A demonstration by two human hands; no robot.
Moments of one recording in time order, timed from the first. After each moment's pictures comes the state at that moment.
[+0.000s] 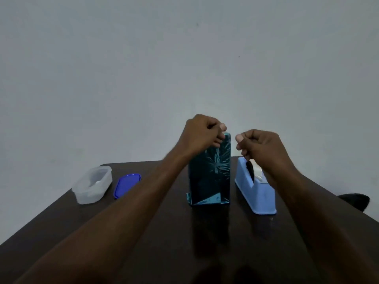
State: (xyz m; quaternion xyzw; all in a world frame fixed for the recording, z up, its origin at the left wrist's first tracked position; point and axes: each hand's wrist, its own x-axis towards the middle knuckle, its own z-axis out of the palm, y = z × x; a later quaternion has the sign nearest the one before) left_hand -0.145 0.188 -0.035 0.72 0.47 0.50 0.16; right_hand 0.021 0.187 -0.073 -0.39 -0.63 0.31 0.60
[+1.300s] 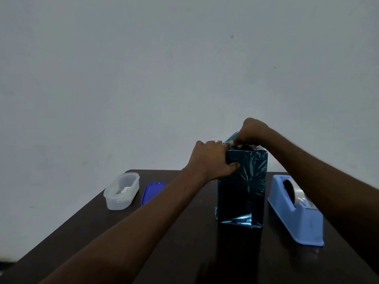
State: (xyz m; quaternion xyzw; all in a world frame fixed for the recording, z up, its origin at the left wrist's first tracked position) left_hand -0.220 0.237 -0.069 0.75 0.55 0.22 -0.31; right_hand -0.082 0.285 0.010 -0.63 -0.74 0.08 0.23
